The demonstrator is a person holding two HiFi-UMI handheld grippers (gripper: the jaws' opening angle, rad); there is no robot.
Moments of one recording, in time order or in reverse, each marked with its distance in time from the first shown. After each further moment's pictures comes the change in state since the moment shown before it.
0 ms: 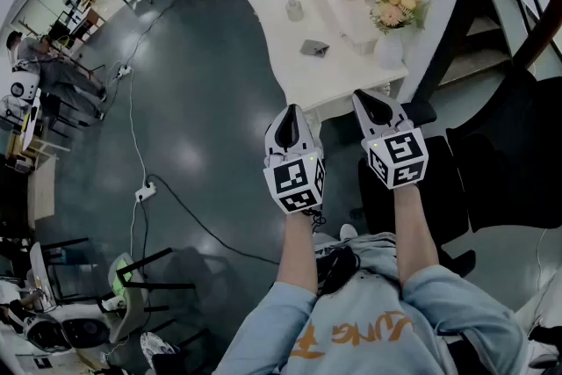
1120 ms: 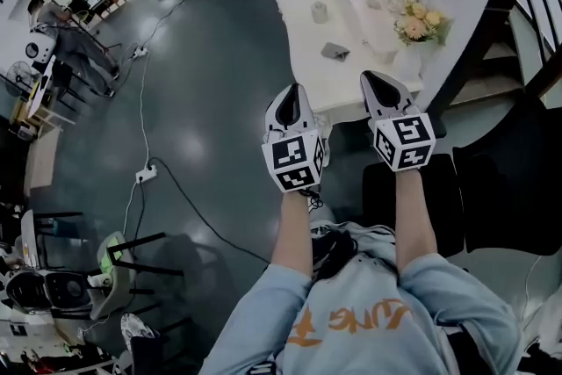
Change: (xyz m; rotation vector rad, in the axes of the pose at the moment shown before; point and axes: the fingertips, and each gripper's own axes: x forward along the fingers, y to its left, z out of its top) left arm 0.015 0.034 0.036 0.004 -0.067 0.052; right arm 0.036 0.000 0.042 -0.012 -0.099 0.041
